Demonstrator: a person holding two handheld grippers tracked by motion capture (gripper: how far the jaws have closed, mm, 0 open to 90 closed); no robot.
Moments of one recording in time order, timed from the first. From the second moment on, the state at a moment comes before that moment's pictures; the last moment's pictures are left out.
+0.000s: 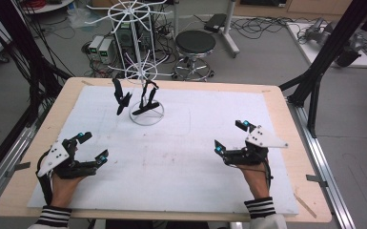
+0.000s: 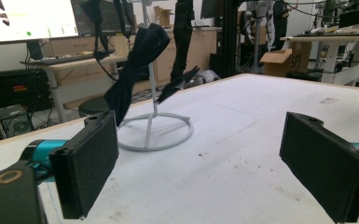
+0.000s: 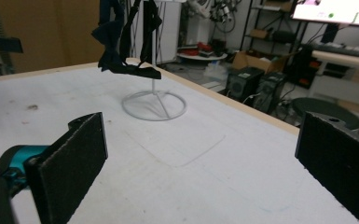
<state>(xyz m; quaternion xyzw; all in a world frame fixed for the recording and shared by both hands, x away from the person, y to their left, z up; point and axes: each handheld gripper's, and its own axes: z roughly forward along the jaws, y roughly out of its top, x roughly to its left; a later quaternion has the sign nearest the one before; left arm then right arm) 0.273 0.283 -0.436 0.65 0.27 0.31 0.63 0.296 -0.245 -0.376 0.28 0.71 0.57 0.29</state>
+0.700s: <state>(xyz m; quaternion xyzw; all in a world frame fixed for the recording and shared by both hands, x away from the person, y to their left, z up) 0.260 0.282 -0.455 0.63 0.27 0.33 0.65 0.258 -0.282 -0.447 0.31 0.65 0.61 0.33</state>
